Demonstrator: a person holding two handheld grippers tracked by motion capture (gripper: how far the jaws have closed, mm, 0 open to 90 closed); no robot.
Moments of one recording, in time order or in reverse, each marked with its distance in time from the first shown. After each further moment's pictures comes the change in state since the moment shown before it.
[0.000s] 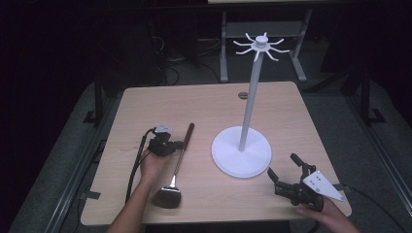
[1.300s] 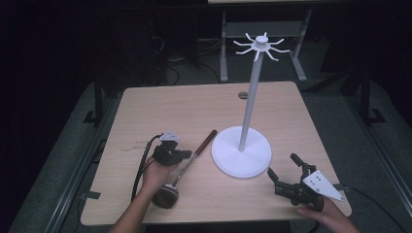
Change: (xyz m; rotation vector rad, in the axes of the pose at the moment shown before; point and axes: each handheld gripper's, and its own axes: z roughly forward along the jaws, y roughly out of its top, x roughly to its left) left arm -0.051 -0.008 -0.032 0.024 -0.144 0.040; right arm 0.000 0.000 0.000 0.000 -0.001 0.000
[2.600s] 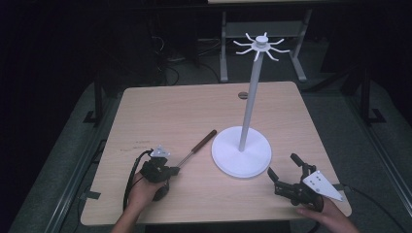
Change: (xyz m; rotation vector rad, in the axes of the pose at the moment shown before) left arm -0.001 -0.037 -0.022 0.112 0.078 0.000; right arm 0.000 0.000 0.000 0.001 -0.005 0.000
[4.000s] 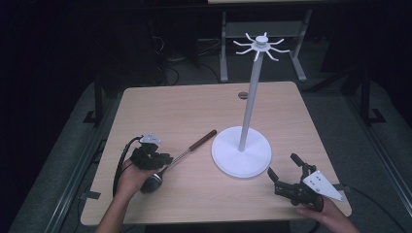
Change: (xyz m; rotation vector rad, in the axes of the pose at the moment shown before) left arm 0.025 0.029 -0.028 -0.011 0.014 0.027; right arm 0.000 0.000 0.000 0.000 0.000 -0.001
